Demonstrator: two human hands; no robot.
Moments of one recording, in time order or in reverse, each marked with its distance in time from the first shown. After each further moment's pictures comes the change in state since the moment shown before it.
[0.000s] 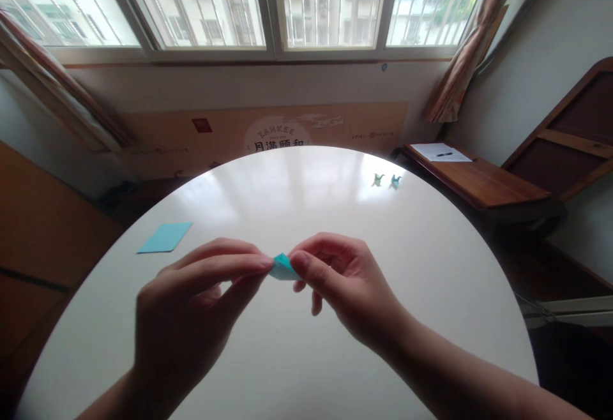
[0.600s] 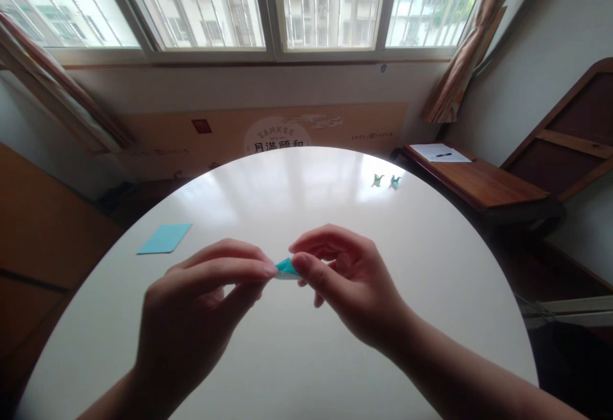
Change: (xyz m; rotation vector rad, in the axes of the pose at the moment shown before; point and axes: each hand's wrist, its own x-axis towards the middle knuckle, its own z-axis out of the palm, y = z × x) left_hand 0.003 0.004 -0.002 -0.035 -0.054 -0.054; right_hand 0.000 -0.006 -0.001 -0.147 0.056 -0.120
